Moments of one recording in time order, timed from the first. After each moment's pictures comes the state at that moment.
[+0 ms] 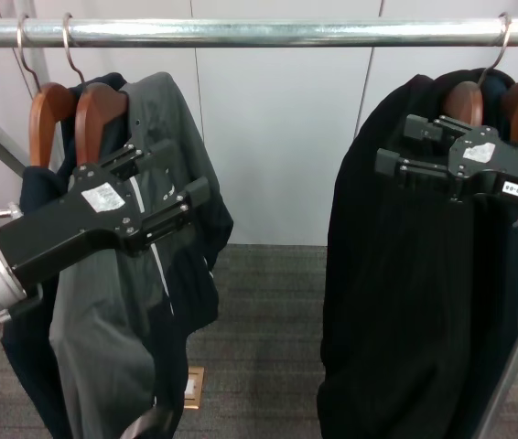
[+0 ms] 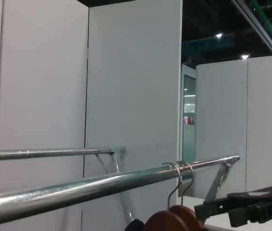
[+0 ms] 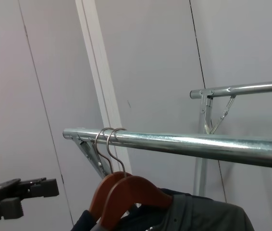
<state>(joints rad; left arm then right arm) -0.24 -2.06 1.29 0.80 1.09 1.34 -1.06 0.56 1.97 -0.90 -0.47 -1.51 -1.38 1.27</state>
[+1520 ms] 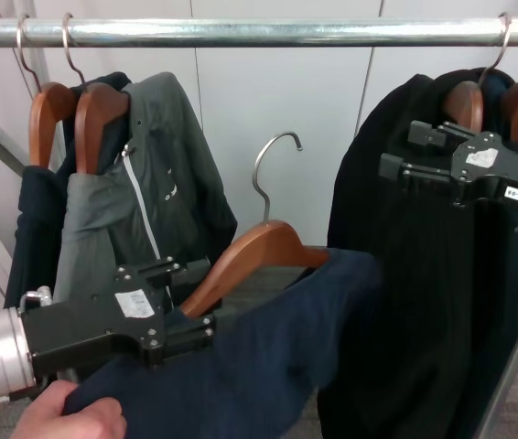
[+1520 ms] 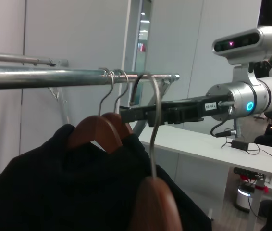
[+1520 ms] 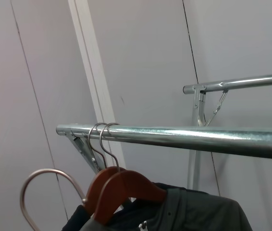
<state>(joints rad) -0.15 -2.05 1.36 0.92 1.38 1.36 -1.24 0.55 1.97 -0.90 -0.46 -1.51 -1.36 1.27</state>
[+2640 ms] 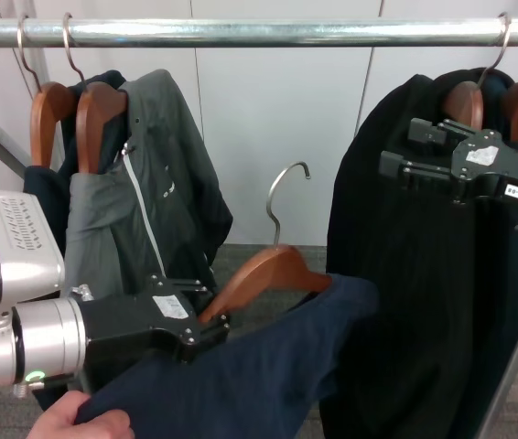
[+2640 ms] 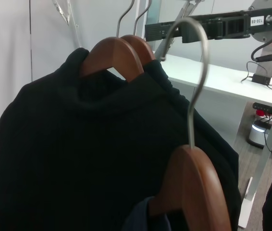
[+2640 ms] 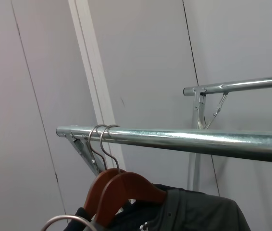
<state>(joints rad) -0.21 -2.05 1.50 0.98 1.53 1.10 -1.42 0.55 1.97 -0.90 -0.47 -1.51 -1.36 1.27</state>
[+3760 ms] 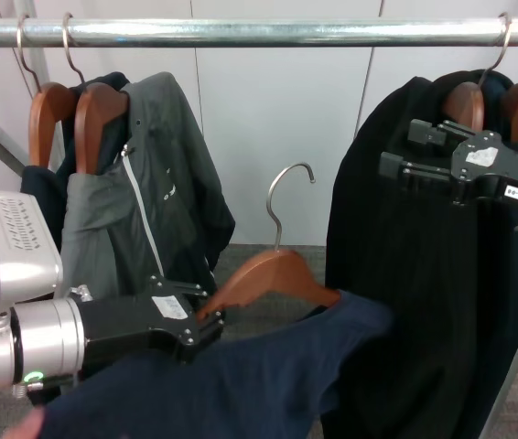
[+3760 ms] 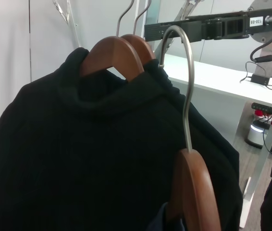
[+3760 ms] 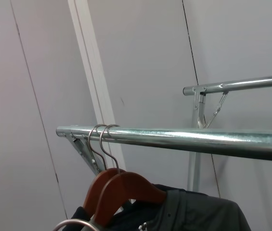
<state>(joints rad) -0.21 -2.05 1.50 0.98 1.52 1.10 -1.43 0.55 1.97 -0.90 -0.46 -1.50 -1.36 1.27</state>
